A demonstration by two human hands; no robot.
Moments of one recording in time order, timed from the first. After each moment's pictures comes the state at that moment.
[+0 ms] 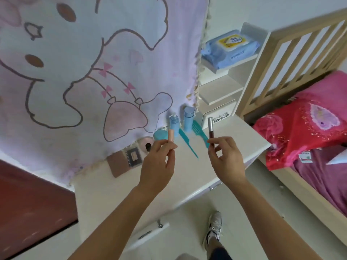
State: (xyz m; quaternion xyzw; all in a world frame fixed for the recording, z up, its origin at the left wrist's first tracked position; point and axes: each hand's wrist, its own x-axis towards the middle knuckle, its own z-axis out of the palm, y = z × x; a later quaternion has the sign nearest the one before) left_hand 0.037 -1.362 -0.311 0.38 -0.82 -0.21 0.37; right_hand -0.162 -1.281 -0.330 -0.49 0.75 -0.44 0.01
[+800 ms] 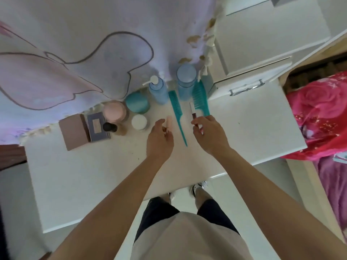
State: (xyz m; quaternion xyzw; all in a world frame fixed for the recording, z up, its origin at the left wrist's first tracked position) left_hand -0.129 -1.482 -0.512 0.70 -0.59 -0.39 0.11; right_hand -0.307 -1.458 -0.516 -0.56 0.75 -0.16 0.32
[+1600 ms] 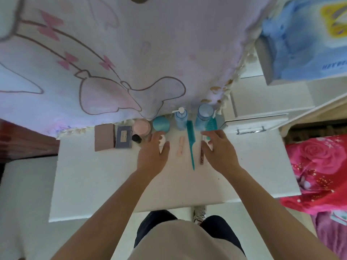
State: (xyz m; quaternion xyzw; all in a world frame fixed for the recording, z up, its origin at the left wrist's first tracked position) left_hand -0.077 -1.481 -0.429 0.69 -0.64 -0.29 0.18; right_hand -0.306 -1.476 -0.437 -0.63 0.70 -0.18 0.28
